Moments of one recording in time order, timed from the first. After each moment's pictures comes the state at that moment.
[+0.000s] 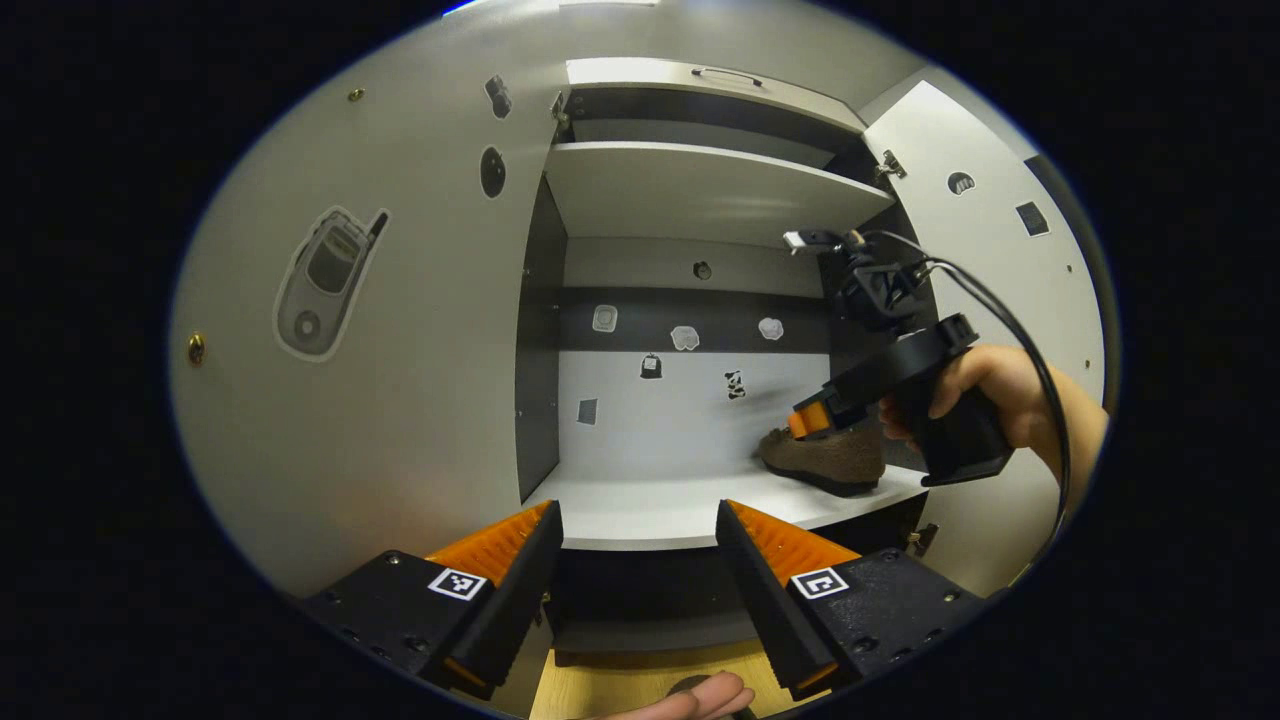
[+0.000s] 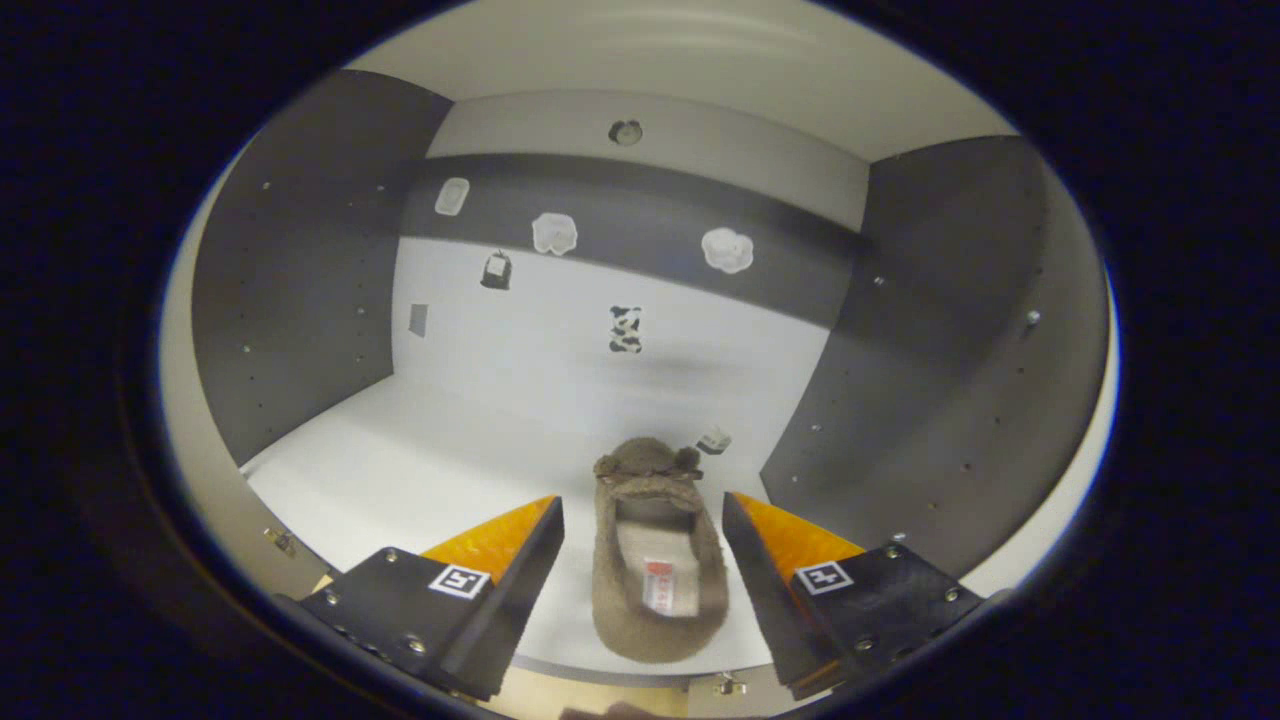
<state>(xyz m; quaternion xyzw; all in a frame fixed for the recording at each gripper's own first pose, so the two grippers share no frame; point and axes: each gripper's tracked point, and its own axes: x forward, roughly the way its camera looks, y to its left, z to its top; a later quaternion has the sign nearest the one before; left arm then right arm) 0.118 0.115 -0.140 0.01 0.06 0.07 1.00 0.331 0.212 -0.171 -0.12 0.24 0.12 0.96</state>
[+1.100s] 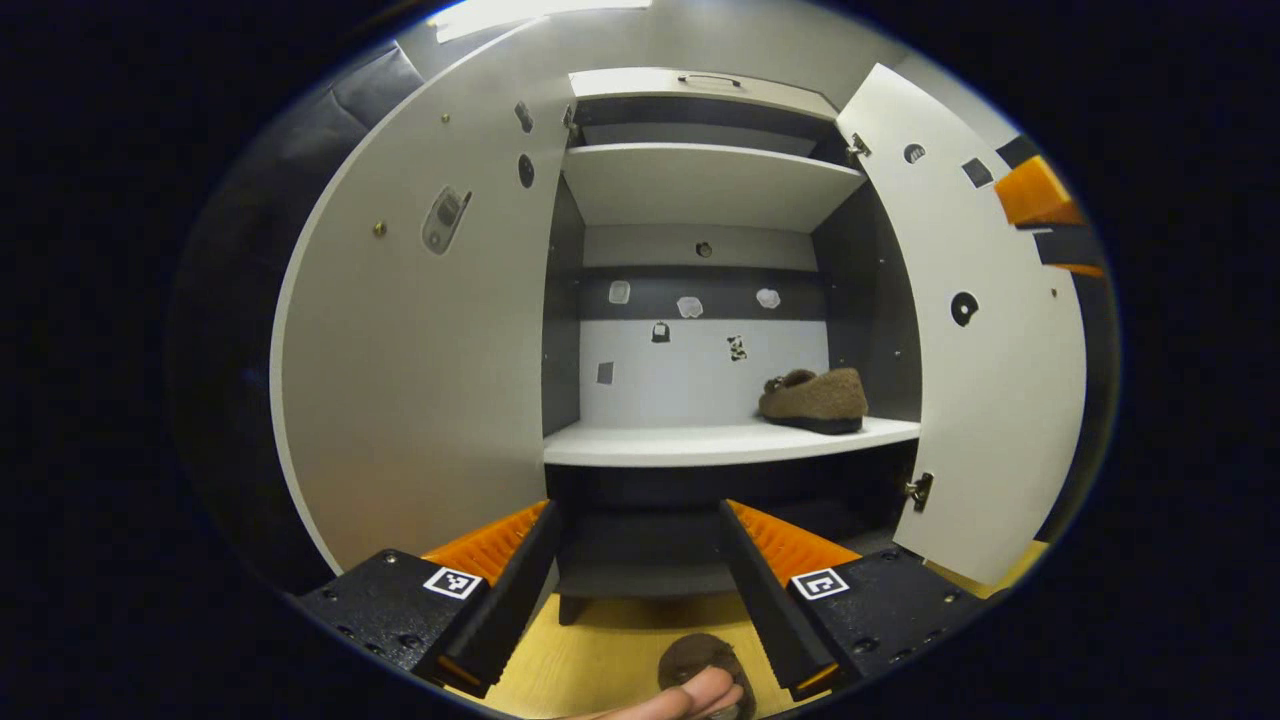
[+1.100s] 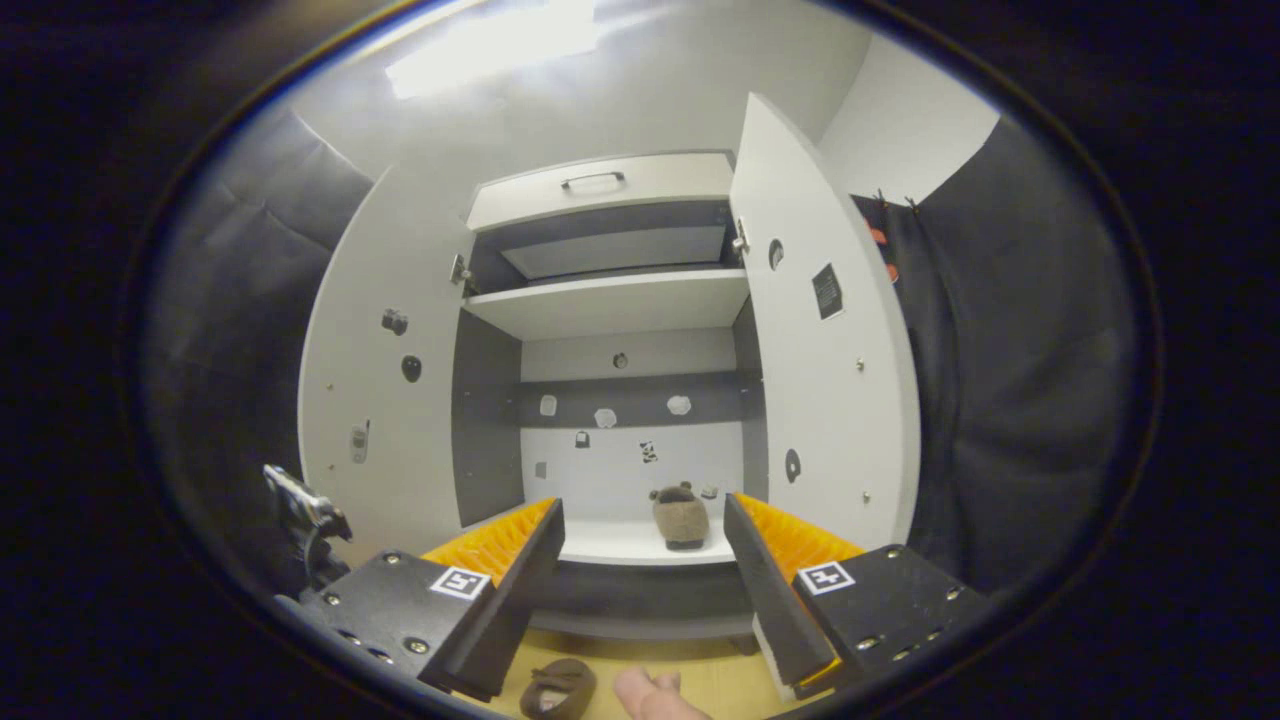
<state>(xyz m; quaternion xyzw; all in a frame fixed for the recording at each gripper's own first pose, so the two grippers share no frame) 0.031 0.079 -0.219 0.00 0.09 0.09 0.99 0.024 0.112 -0.045 0.08 0.00 0.14 0.99</state>
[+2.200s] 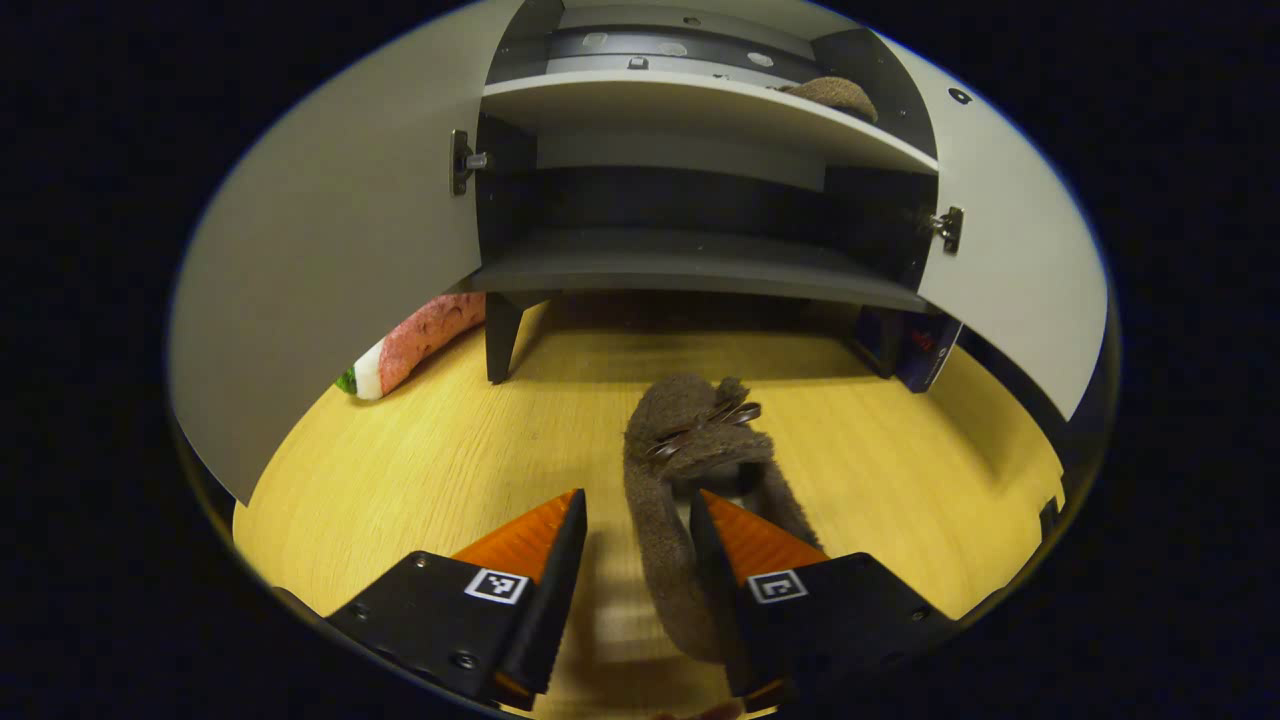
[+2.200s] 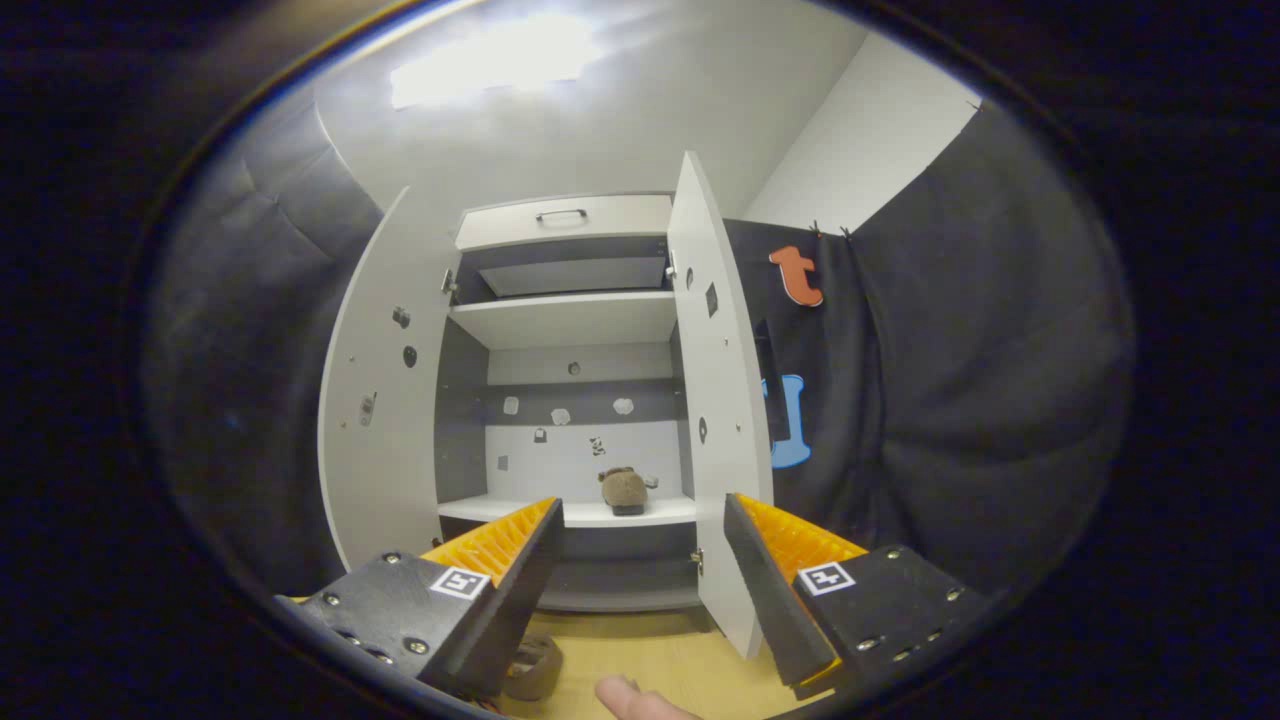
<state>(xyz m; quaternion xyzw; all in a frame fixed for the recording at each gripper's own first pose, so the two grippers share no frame) -0.033 0.058 -0.482 -0.05 0.40 0.06 0.91 -0.079 0.055 -0.096 0.08 -0.02 0.06 0.99</state>
